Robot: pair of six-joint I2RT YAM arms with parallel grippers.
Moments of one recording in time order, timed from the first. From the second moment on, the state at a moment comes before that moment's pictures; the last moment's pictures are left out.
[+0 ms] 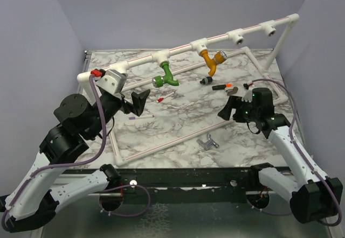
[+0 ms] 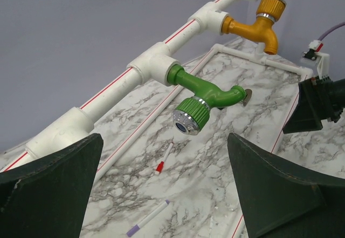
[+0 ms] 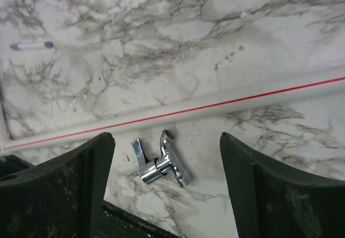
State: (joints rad) left arm -0.83 0.77 1.33 -0.52 -0.23 0.11; right arm 0.15 0.96 0.75 -0.47 -0.31 0.33
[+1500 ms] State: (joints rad) left arm -0.83 0.72 1.26 -0.52 -0.26 0.11; right arm 0.67 1.28 0.74 -0.68 0.04 1.03
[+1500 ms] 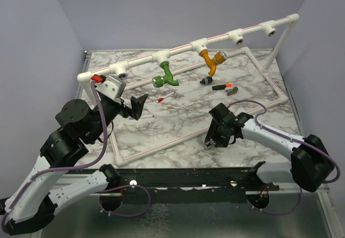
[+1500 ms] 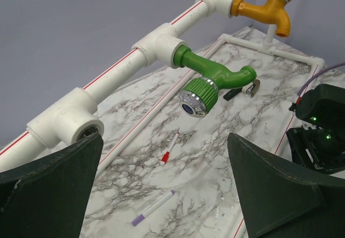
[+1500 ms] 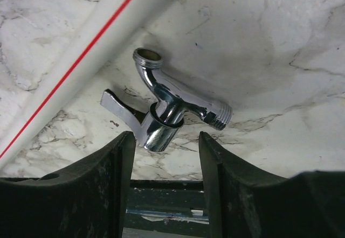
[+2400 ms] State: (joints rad) left arm -0.83 0.69 1.24 -0.55 -0.26 0.11; right arm 0.68 1.29 0.66 -0.63 0.12 1.30
